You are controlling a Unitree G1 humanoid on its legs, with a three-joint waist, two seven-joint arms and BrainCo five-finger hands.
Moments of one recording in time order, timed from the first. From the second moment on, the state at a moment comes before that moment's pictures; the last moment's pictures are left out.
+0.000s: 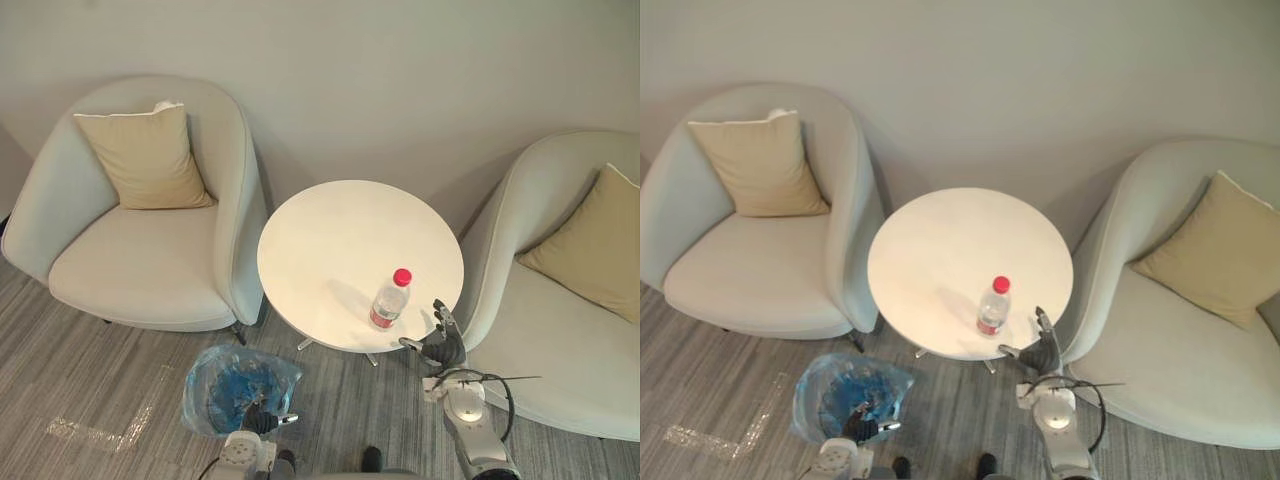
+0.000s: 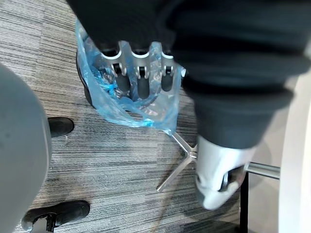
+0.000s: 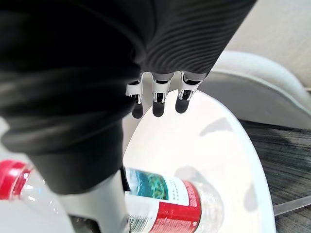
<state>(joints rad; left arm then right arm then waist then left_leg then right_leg) 0.01 0.07 -0.12 1.03 0.02 -0.15 0.10 0.03 -0.13 0.02 0.41 -0.11 -0.22 -0.23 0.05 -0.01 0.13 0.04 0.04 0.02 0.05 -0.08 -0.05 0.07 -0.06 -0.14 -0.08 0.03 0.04</state>
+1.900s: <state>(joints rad) 0.00 0.10 -0.17 1.01 0.02 -0.16 0.10 0.10 -0.16 0.19 0.04 -0.02 -0.25 -0.20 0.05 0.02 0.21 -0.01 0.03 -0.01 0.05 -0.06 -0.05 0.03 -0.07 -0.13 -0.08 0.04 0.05</state>
